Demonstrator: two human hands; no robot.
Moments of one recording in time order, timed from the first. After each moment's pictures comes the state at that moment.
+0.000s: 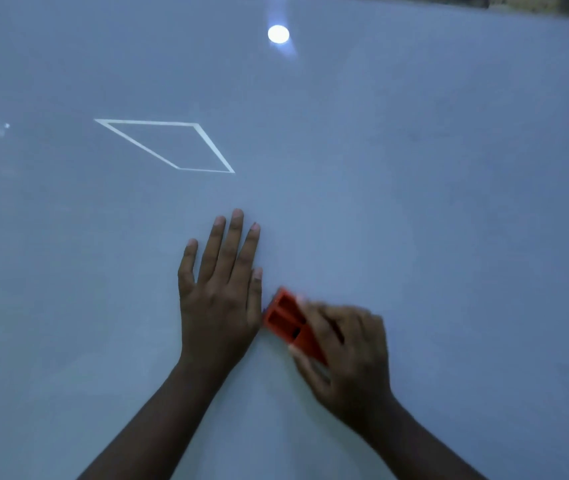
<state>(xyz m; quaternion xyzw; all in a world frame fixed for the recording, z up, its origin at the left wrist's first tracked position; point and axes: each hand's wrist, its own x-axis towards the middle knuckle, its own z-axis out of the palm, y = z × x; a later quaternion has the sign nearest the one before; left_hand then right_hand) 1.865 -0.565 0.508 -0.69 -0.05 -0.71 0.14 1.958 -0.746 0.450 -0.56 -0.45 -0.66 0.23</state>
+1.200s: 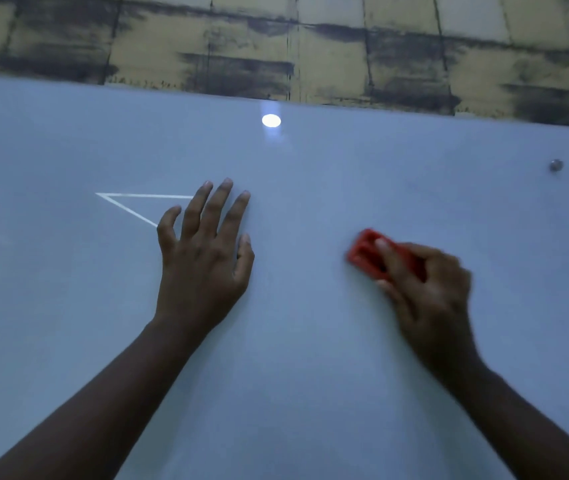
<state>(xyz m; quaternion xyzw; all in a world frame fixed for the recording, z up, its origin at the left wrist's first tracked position) 1.866 -0.539 0.671 -0.64 -0.05 -0.74 0.20 2.021 -0.811 0.625 -0.49 -0.34 -0.76 0.25</state>
